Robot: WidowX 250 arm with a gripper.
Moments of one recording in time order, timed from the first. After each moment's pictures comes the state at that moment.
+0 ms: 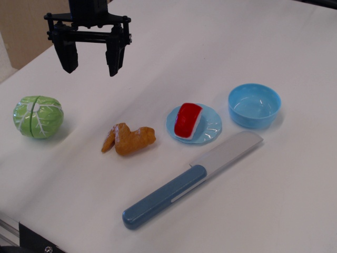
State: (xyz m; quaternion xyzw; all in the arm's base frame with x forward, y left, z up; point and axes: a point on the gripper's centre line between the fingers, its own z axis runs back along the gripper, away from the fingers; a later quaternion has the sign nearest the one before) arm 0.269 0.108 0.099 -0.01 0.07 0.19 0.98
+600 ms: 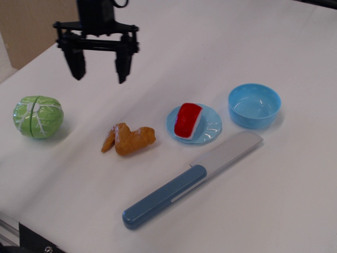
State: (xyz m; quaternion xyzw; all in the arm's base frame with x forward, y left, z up) arm 0.281 0.078 0.088 -0.01 0.07 0.16 0.98
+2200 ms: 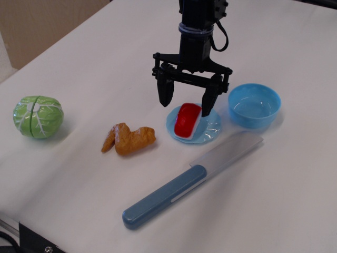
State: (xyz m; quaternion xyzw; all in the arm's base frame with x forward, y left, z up) arm 0.322 -0.004 0.039 0.01 0.07 0.08 0.99
